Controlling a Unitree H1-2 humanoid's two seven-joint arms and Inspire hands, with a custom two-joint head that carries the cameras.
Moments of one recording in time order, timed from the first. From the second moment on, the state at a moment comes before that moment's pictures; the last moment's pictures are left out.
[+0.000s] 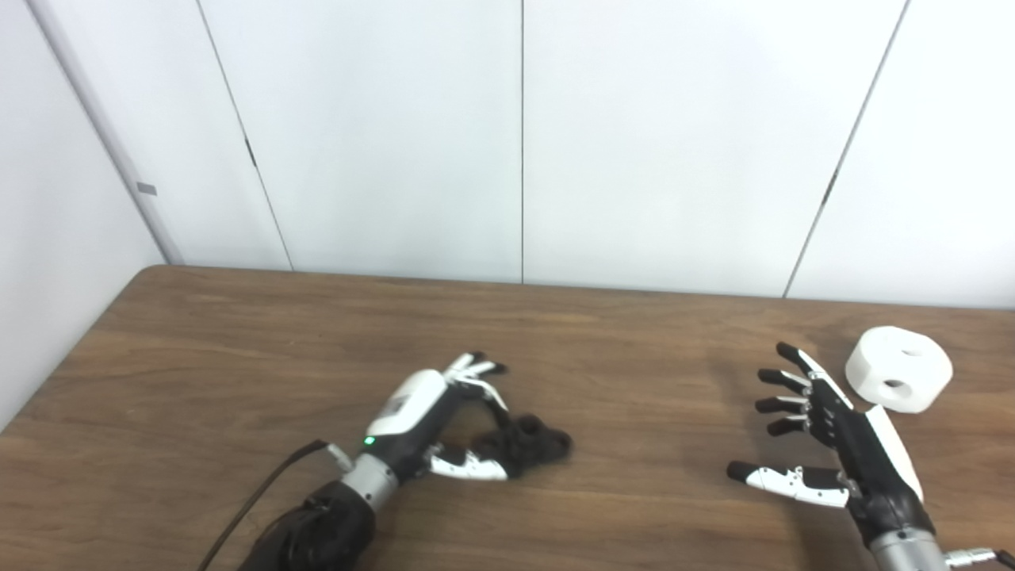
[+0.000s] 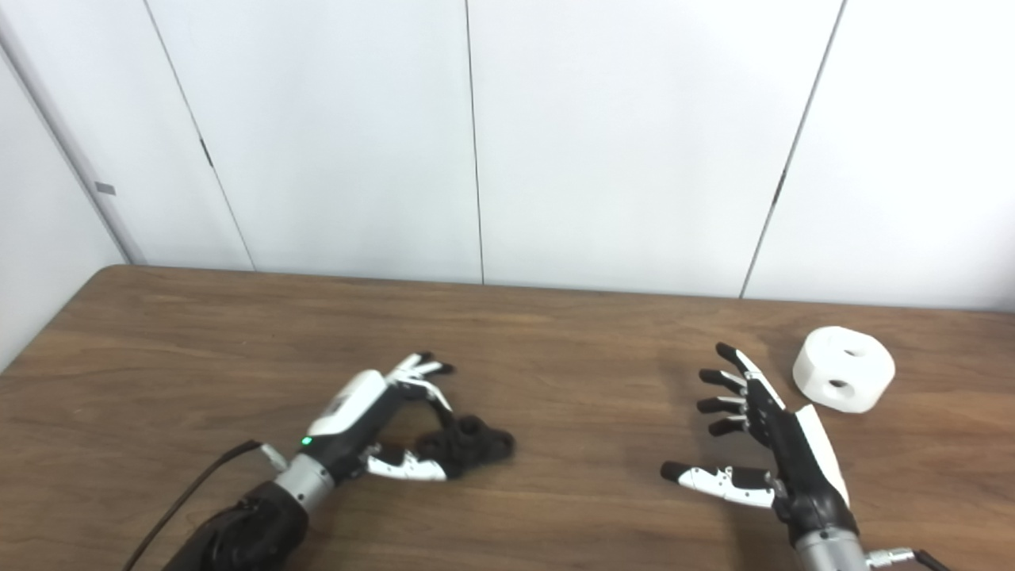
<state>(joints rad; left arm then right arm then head) -0.26 0.34 -0.35 0.14 0.46 -0.18 -0.08 -0.07 -0.22 -0.03 -0.16 -0.23 0.02 0.06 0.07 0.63</state>
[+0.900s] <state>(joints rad) -0.32 0.31 -0.51 0.17 0.76 -0.17 -0.01 -0.08 -0.24 -0.04 -0.17 -0.23 0.03 0.06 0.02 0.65</state>
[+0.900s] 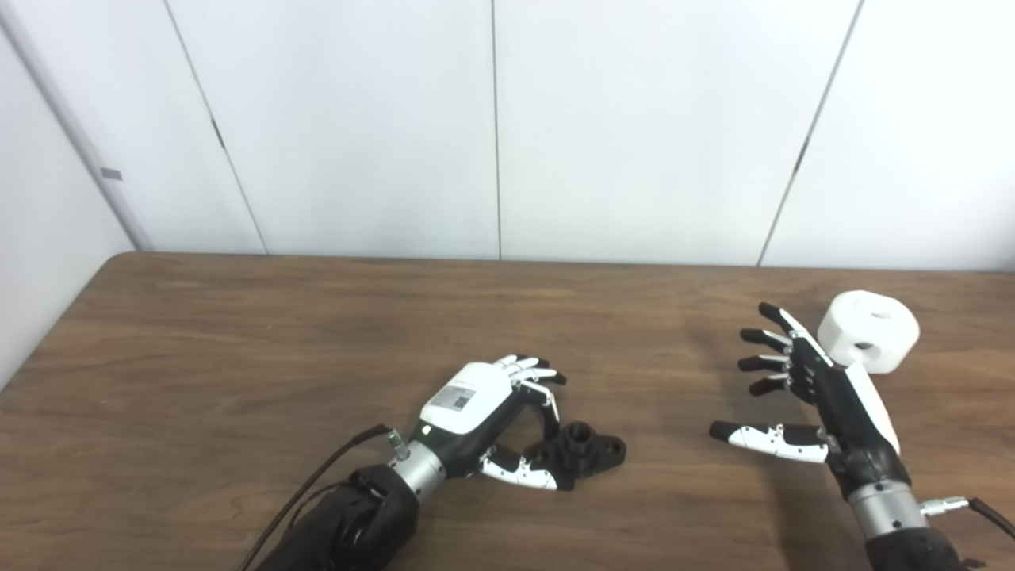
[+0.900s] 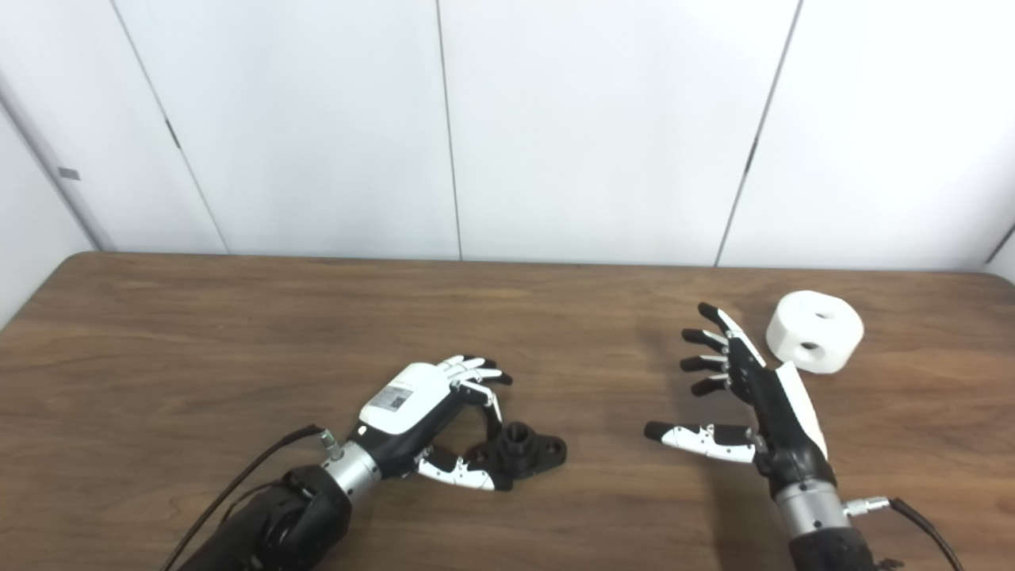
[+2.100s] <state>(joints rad) -0.33 0.35 -0.52 0.28 0.77 -0.30 0.17 -0.36 -0.59 -0.20 -0.24 -0.52 0.29 0.09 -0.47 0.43</state>
